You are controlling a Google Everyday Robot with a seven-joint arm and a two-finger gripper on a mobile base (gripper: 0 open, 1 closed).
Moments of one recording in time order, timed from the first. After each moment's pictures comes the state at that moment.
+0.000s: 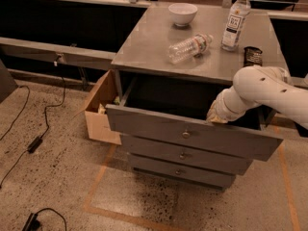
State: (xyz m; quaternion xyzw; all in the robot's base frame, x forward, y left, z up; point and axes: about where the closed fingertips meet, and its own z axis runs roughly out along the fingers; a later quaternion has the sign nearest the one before) arm 0.631 -0.218 0.673 -0.66 0.72 -0.05 0.22
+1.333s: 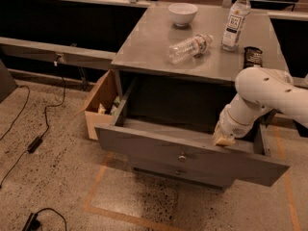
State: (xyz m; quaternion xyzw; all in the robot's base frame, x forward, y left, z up) arm 0.536 -0.219 0.656 -0.65 0.75 0.06 0.09
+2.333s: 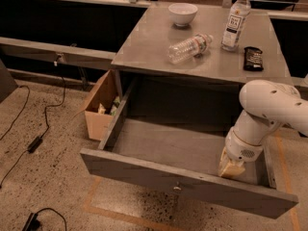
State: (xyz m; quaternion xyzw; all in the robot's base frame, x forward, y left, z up) arm 0.426 -0.216 0.653 -0.63 0.76 0.16 -0.01
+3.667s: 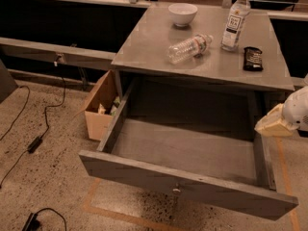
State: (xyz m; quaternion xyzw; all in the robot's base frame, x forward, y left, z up) arm 0.489 -0.300 0.787 -0.51 0.83 0.10 0.22
